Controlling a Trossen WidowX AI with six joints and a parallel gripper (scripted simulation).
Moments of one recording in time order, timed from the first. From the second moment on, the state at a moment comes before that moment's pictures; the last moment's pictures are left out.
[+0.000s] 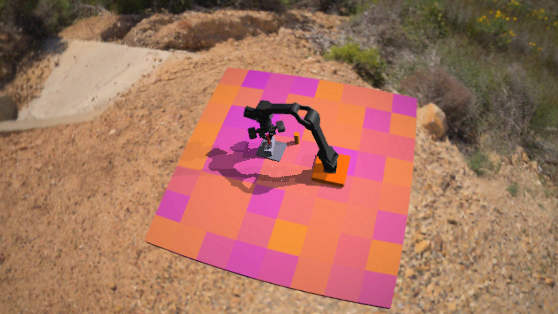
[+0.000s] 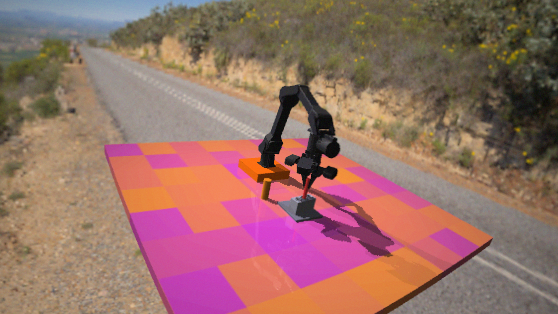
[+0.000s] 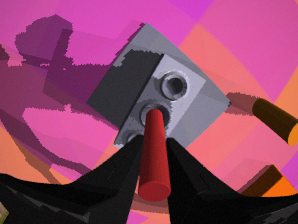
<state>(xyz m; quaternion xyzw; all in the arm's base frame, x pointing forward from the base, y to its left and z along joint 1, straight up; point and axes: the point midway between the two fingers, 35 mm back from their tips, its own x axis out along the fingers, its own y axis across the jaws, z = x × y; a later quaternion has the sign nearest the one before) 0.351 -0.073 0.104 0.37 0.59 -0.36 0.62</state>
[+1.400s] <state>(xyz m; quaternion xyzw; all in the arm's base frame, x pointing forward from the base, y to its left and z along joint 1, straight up) 0.351 -0.074 0.101 0.37 0.59 -0.37 0.61</state>
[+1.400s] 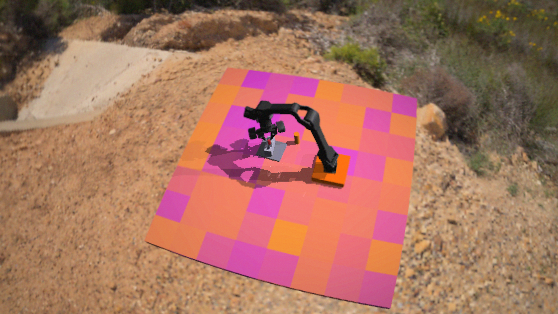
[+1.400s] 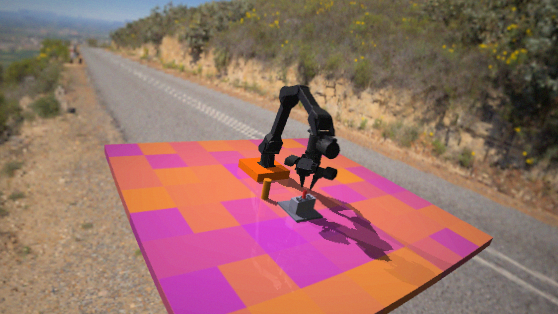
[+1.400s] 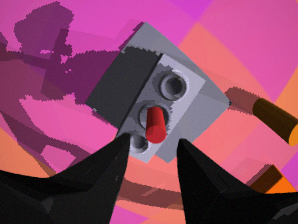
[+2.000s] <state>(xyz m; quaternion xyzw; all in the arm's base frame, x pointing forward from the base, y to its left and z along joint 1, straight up) 0.348 -0.072 0.110 0.37 0.59 -0.37 0.61</state>
